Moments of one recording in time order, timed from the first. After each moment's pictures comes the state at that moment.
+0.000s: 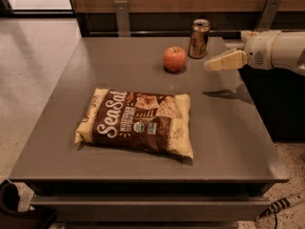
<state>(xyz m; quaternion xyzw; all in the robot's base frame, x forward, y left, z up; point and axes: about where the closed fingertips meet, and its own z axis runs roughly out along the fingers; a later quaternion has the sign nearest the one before) 0.669 -0.219 0.910 -0.33 0.75 0.17 0.54</state>
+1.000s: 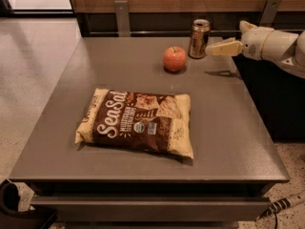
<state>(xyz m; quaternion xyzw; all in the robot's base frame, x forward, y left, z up) 0.769 -0.250 0.901 -0.31 0.70 0.19 0.62</state>
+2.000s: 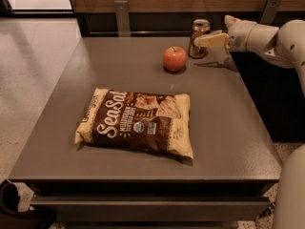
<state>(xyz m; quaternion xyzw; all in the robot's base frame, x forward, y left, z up) 0.818 -0.224 0.903 -0.31 0.68 0.23 0.63</state>
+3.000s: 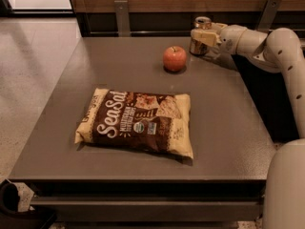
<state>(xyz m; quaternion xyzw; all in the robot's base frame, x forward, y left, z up) 0.835 -0.200 0.890 -0.29 0.66 0.28 0.64</state>
